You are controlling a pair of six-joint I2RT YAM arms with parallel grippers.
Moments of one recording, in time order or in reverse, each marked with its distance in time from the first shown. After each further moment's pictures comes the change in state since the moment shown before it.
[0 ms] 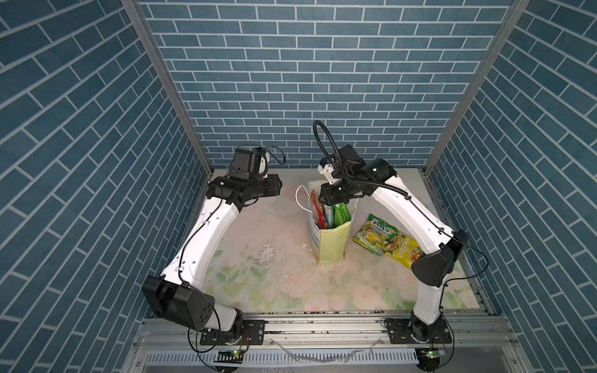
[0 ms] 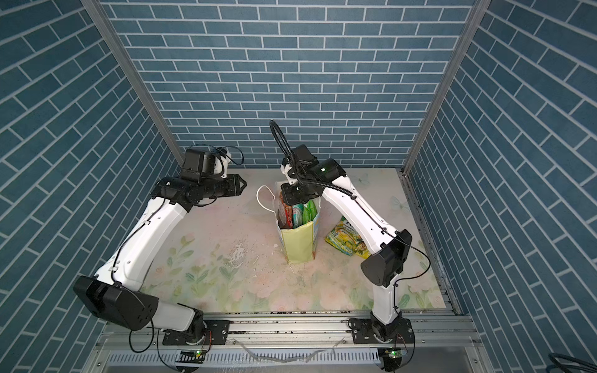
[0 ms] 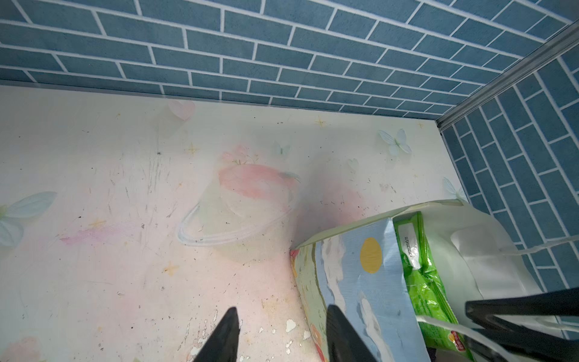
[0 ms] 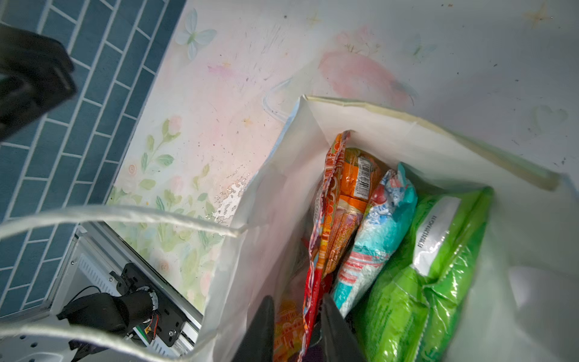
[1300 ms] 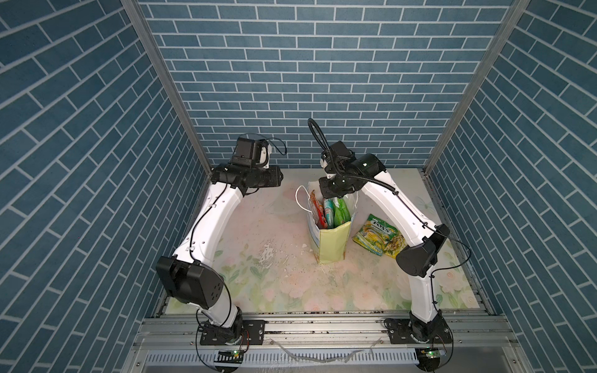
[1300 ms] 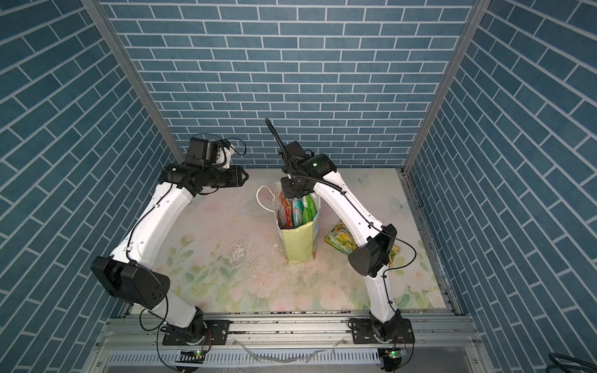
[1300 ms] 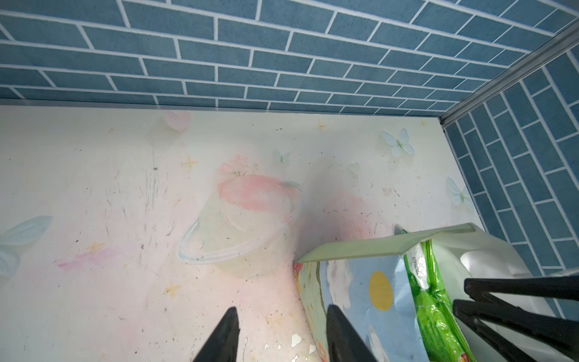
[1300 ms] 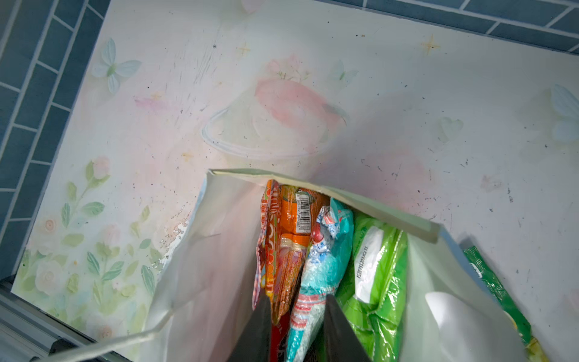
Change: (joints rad) left arm 0.041 0.176 0.204 -0.061 0.060 0.067; right arm -0.001 0.153 0.254 -0.111 0.226 0.072
